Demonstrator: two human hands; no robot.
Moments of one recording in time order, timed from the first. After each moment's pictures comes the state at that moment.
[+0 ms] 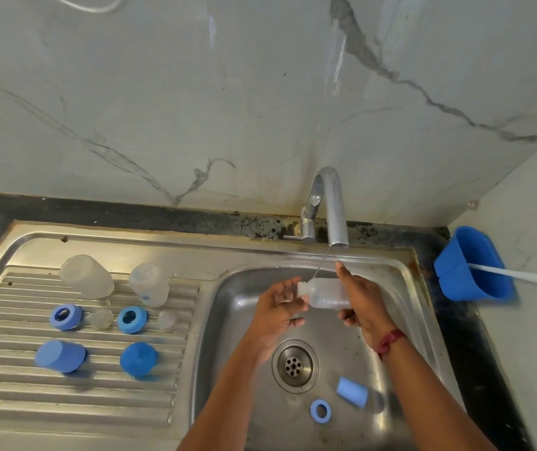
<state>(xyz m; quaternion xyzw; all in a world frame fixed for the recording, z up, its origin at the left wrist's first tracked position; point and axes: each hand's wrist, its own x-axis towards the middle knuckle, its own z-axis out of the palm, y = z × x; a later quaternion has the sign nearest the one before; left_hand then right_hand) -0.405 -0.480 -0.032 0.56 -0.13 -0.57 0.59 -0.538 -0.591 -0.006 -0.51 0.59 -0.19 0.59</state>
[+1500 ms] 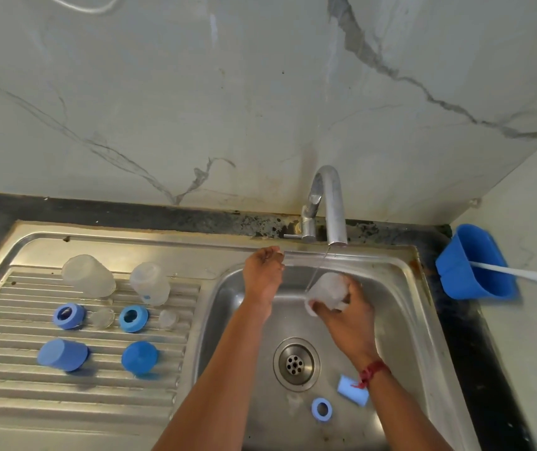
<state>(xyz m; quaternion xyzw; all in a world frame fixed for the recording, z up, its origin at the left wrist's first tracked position) -0.373 -0.526 -0.013 0.70 -0.08 -0.40 0.59 -0.536 -0.553 -0.031 -0.66 0.53 -0.29 0.44</state>
